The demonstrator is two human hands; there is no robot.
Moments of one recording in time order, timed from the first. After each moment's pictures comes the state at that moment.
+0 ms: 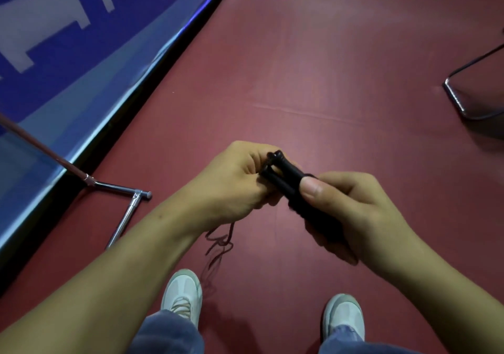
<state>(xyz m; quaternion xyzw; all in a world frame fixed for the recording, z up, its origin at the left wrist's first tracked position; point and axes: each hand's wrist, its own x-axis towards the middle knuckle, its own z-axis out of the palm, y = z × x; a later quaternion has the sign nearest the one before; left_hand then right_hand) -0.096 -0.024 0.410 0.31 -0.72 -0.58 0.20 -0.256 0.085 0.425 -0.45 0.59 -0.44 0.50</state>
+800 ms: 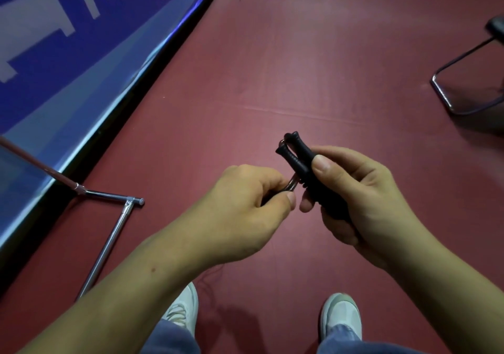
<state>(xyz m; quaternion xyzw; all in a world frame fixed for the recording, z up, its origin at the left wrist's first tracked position) -0.103 0.006 0.422 0.34 -0.81 -0.44 0.15 -0.279 0.081 0.417 -0.37 0.56 -0.56 0.49</state>
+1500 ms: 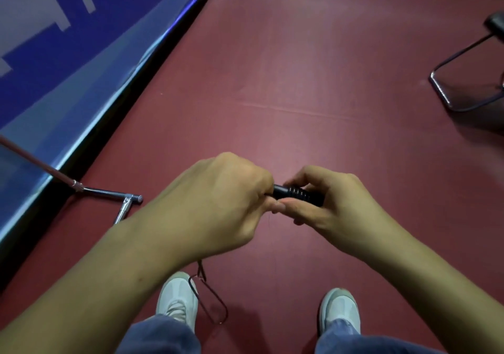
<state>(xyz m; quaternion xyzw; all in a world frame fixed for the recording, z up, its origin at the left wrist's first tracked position) -0.085 -0.011 0.425 0.24 -0.95 -0.17 0.13 -0.278 0.078 0.399 -0.57 0.70 -0.30 0.32</state>
